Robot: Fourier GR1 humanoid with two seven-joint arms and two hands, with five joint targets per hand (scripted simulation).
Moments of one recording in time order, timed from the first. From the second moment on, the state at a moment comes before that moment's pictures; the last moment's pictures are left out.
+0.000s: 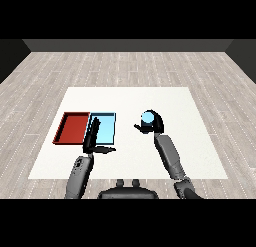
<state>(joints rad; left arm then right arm) -0.08 0.00 -0.11 -1.51 0.01 0.04 -0.33 -0.52 -0.01 0.02 -1.05 -0.08 -0.15 -0.33</state>
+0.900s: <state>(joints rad) -0.20 0.00 -0.31 -1.42 0.10 0.17 -0.31 -0.43 0.00 0.16 -1.26 -0.07 -0.20 -0.26</state>
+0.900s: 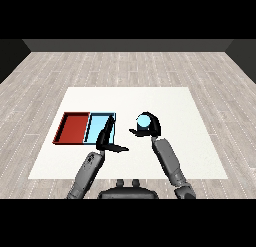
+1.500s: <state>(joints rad) -0.28 0.00 -0.42 -1.29 0.17 0.27 -0.33 -0.47 0.00 0.27 -1.25 -0.15 -0.27 -0.25</state>
